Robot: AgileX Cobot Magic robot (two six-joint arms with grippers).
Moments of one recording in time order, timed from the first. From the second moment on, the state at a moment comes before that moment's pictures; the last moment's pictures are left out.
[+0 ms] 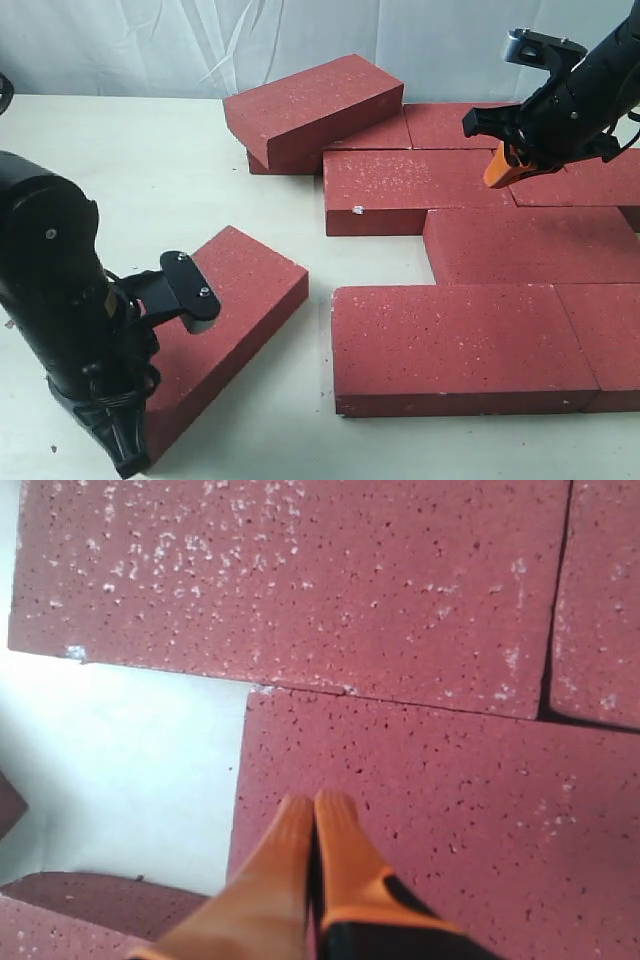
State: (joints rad) left arm -0.68 1.50 -0.73 -0.14 0.92 0.38; right arm 0.07 1.81 -1.29 0.42 0.87 -0.26
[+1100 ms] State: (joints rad) left arm -0.57 1.49 -0.89 0.52 0.80 -0.40; right arm 0.07 1.81 -1.29 0.43 0.90 -0.26
